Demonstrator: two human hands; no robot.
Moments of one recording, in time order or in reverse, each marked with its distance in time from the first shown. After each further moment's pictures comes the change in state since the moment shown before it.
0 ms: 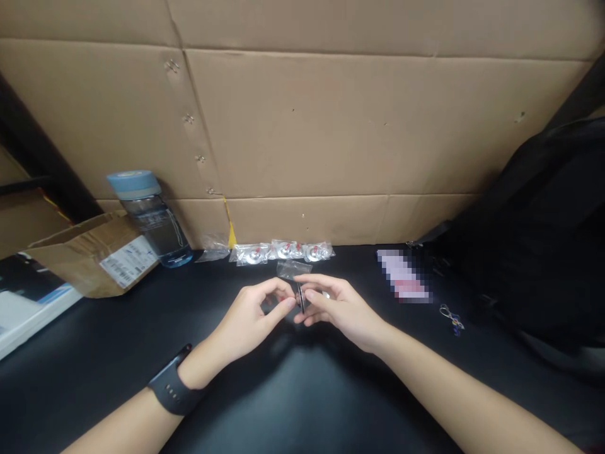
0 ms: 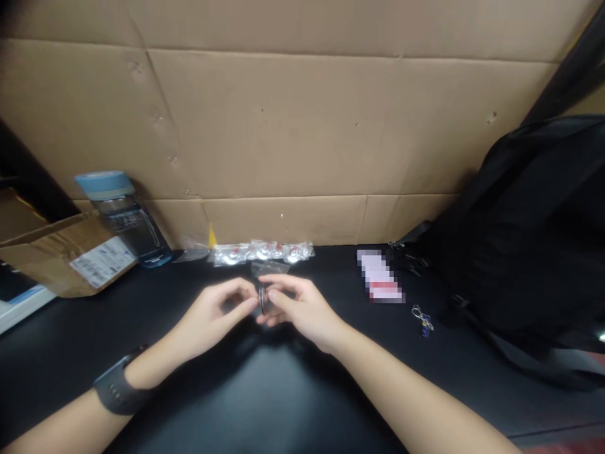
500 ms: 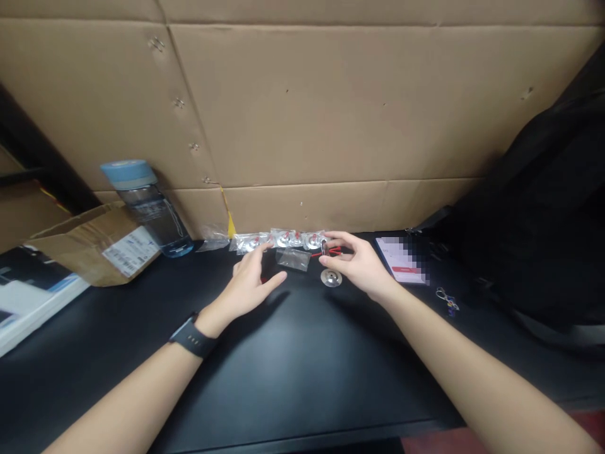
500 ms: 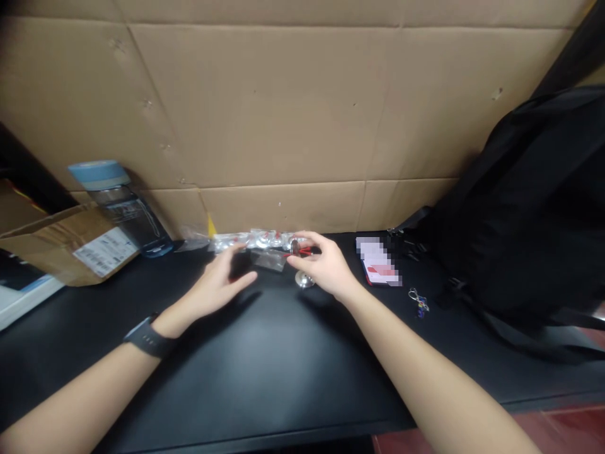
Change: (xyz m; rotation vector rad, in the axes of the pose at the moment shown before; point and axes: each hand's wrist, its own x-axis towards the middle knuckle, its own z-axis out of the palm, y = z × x) left_hand 0.019 -0.048 -0.008 0.407 0.151 -0.056; right_hand 0.016 -0.017 -0.048 -0.458 0.345 -0.252
